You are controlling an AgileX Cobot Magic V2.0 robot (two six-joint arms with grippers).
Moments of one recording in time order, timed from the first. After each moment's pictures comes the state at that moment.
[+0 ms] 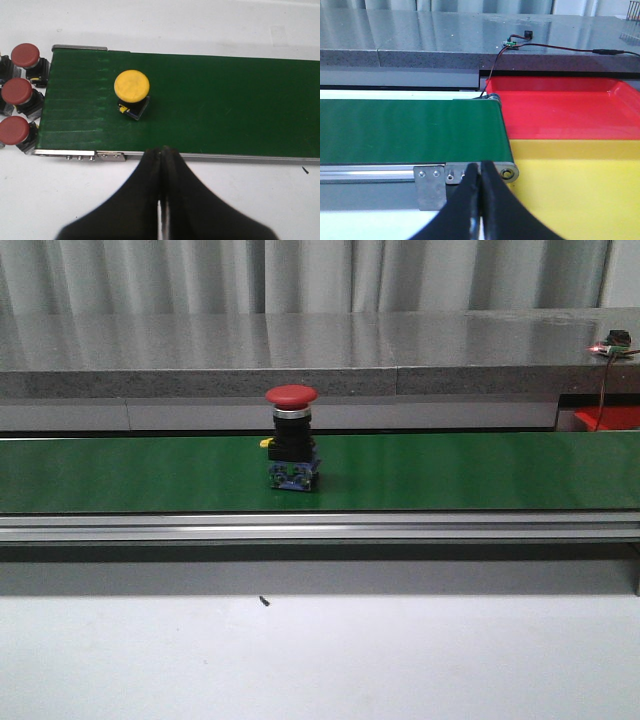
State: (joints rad) left arm -0.01 1.01 -1.08 -0.09 0.98 -0.01; right arm -0.06 -0.01 0.03 -0.08 0.14 0.10
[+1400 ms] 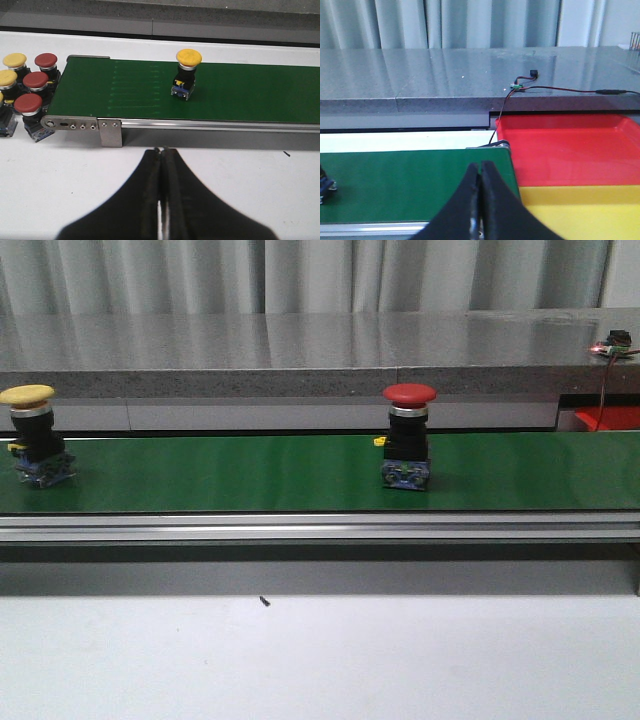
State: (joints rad) left arm -0.01 0.13 -0.56 -0.11 0.95 -0.01; right arm -0.03 0.11 -0.20 -0.04 0.20 0.10
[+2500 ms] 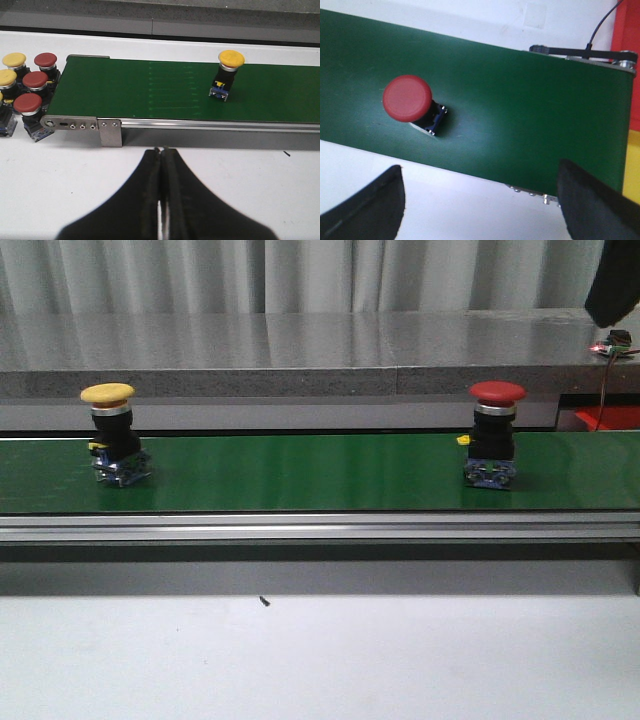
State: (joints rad) left arm -0.01 0.13 -0.56 -0.11 0.95 -0.01; right arm 0.24 1.25 -1.08 -0.01 0.81 0.10
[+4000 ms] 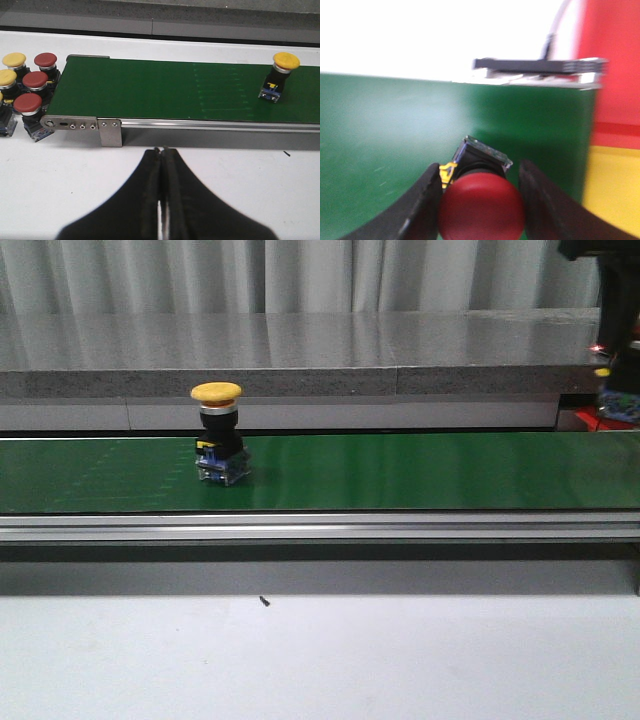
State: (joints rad) left arm -0.01 0.13 -0.56 -0.11 0.95 -0.01; right arm 0.03 1.68 -1.49 0.02 1.01 0.06
